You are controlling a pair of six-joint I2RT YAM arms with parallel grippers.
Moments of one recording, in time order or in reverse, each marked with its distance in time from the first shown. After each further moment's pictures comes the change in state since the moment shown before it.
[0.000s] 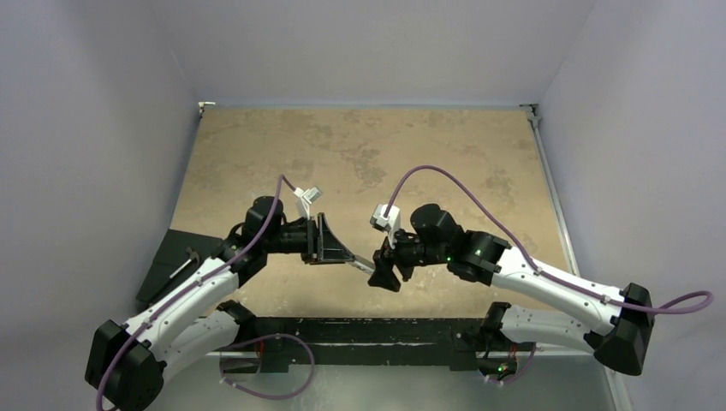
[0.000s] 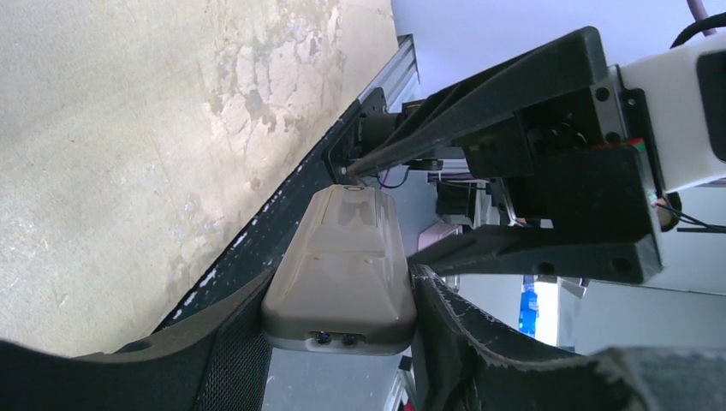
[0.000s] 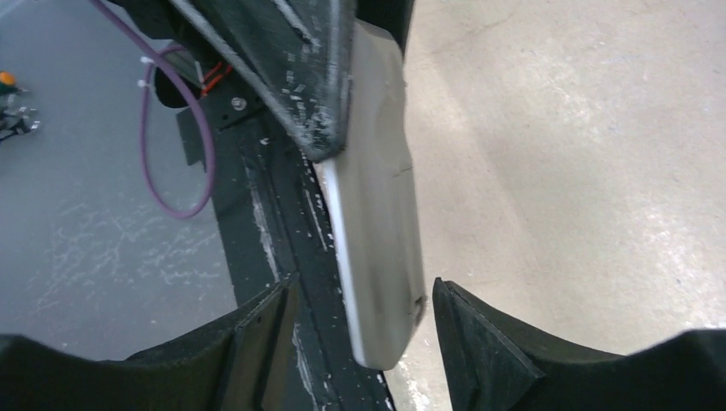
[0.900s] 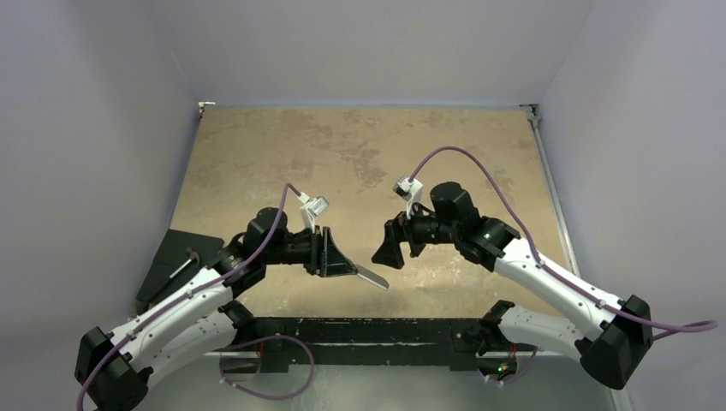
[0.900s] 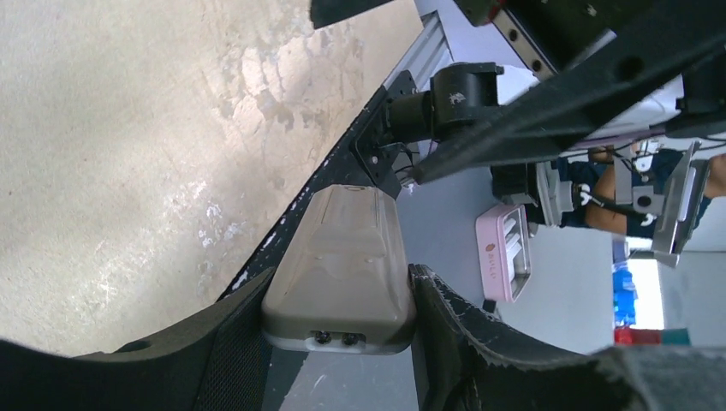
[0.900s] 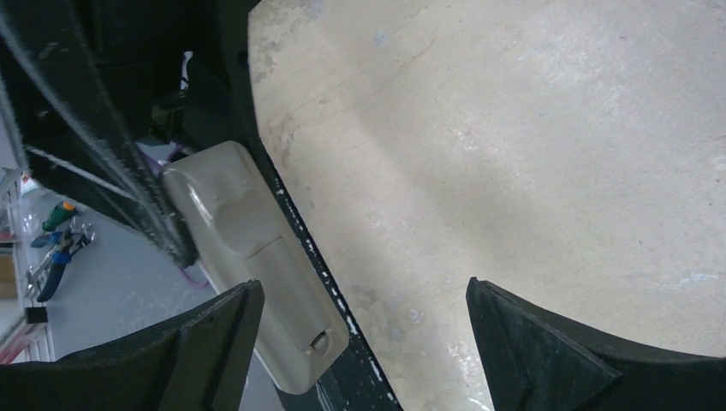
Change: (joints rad) left arm -0.151 -0.112 0.004 -0.060 -0.140 0.171; right arm -0.252 0.013 0.005 0.030 -0.115 0.161
